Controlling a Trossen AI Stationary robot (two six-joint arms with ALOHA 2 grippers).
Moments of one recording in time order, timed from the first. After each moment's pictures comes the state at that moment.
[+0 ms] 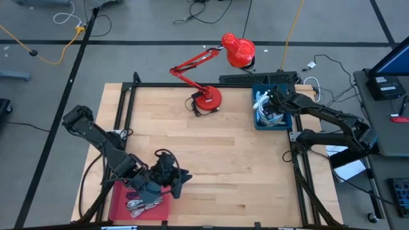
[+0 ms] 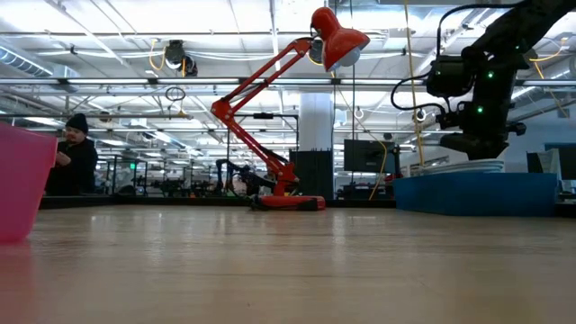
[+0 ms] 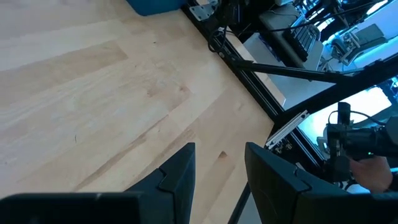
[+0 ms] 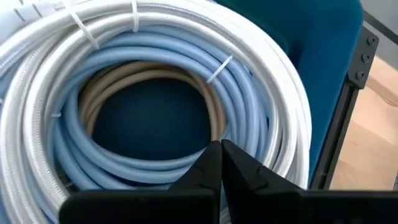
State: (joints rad) left arm -0.69 1.52 1.30 -0.47 -0.72 -1.31; right arm -0.81 1.08 0.62 -0.73 0.37 0.22
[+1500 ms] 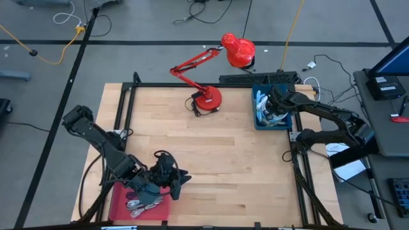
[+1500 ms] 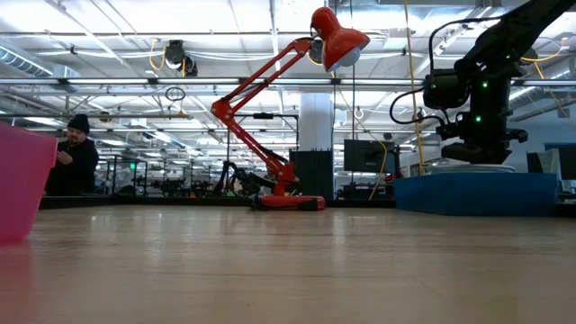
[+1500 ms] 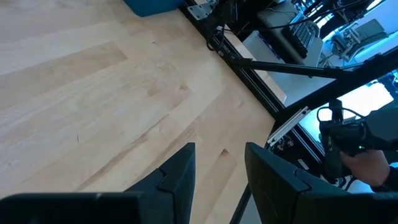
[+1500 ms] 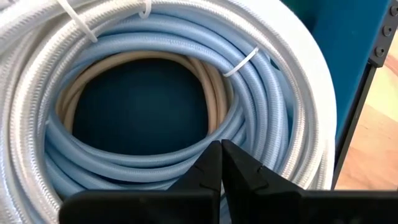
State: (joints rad) left arm -0.70 1.52 1.30 -0.48 -0.73 -1.29; right arm -0.84 1.17 0.62 -0.74 0.34 0.24
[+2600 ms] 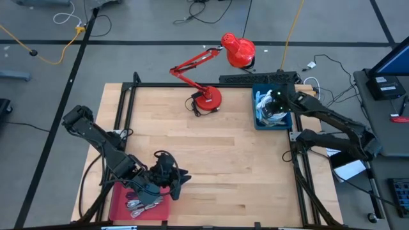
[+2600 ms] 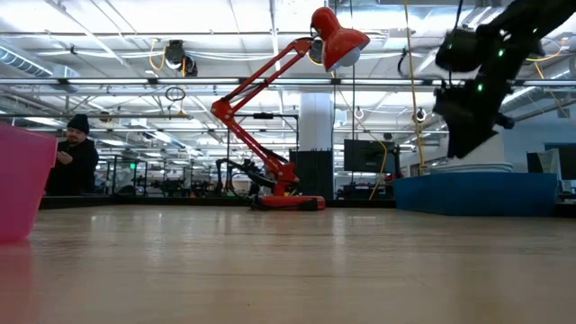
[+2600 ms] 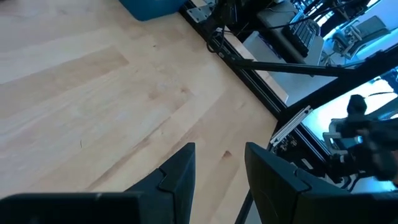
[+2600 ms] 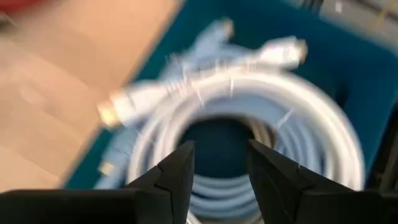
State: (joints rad) left arm -0.70 1.52 1.30 -0.48 -0.74 -1.26; right arm -0.83 0.95 0.63 -0.68 0.15 0.19
